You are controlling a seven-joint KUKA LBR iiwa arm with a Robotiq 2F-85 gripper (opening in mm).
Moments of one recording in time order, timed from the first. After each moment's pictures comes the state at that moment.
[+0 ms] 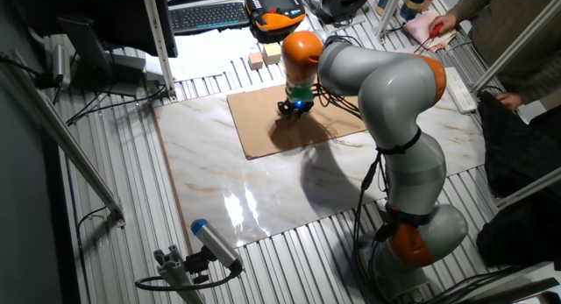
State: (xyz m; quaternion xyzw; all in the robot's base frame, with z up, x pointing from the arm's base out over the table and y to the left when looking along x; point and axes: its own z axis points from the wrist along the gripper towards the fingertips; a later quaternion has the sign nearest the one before) arm 0.606 0.108 0.035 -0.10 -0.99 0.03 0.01
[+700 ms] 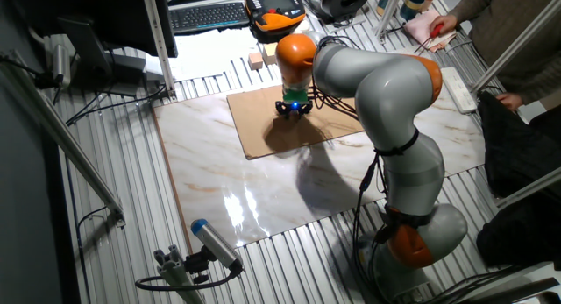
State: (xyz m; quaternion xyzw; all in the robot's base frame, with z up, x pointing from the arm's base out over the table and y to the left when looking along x) arm 0.605 0.109 0.037 -0.17 -0.98 0.05 0.00
